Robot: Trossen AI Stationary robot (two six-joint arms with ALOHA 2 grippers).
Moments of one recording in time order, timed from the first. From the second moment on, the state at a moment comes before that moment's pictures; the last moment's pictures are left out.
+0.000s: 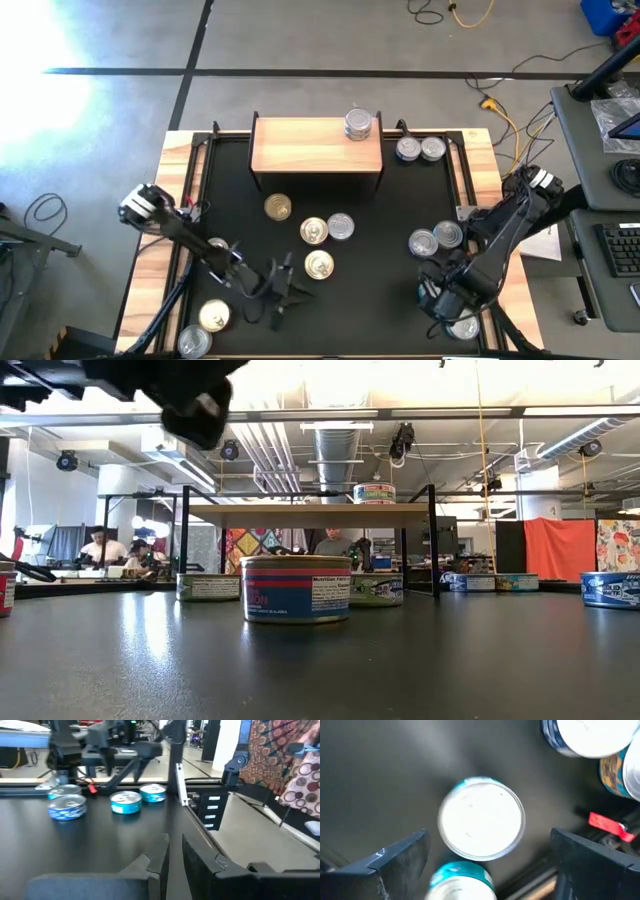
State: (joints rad) left arm -0.62 1.77 0.71 0.95 -0.38 -0.15; right arm 0.87 1.50 1.09 -1.18 0.00 1.57
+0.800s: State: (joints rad) left arm -0.54 2.28 1.25 0.84 -0.44 -0.23; right arm 0.78 1.50 0.83 -1.18 -0.44 1.27
